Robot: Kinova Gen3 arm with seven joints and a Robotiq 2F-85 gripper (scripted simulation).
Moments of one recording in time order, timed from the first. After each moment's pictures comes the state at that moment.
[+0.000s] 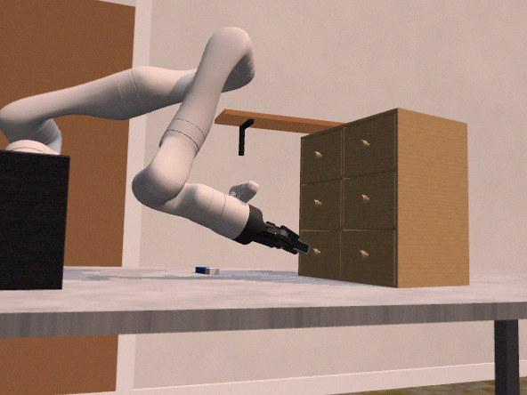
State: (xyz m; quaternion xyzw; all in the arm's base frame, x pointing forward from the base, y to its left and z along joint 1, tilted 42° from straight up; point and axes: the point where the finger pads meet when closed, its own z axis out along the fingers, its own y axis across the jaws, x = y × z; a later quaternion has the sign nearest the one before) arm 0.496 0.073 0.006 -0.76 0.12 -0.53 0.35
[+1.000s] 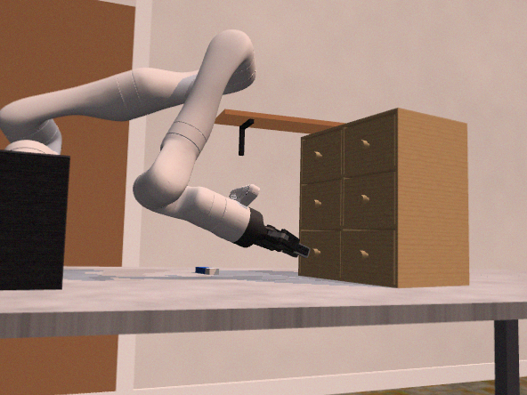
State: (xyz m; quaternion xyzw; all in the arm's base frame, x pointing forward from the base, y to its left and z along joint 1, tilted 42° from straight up) arm 0.497 0.078 0.002 -0.76 0.12 -0.53 0.35
